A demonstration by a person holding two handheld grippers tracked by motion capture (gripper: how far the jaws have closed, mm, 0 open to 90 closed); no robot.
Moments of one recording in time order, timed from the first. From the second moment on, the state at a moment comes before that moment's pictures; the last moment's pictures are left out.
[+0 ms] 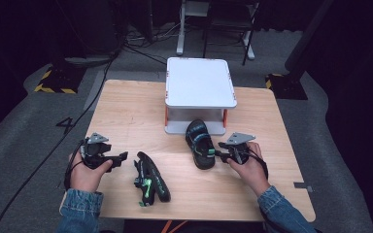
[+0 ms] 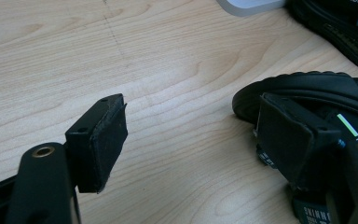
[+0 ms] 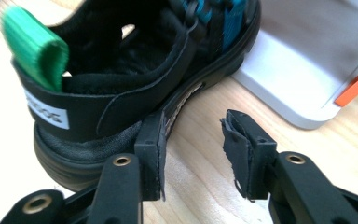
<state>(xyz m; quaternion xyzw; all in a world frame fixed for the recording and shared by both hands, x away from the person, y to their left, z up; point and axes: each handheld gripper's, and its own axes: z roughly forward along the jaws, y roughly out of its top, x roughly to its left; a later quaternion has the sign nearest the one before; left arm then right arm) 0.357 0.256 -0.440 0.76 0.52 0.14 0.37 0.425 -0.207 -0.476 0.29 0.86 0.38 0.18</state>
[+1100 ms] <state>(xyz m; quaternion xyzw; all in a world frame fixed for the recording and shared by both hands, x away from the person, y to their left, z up) 0.373 0.261 -0.436 0.75 0.53 0.14 0.38 0.346 -0.172 -0.415 0.13 0.91 0.38 0.08</state>
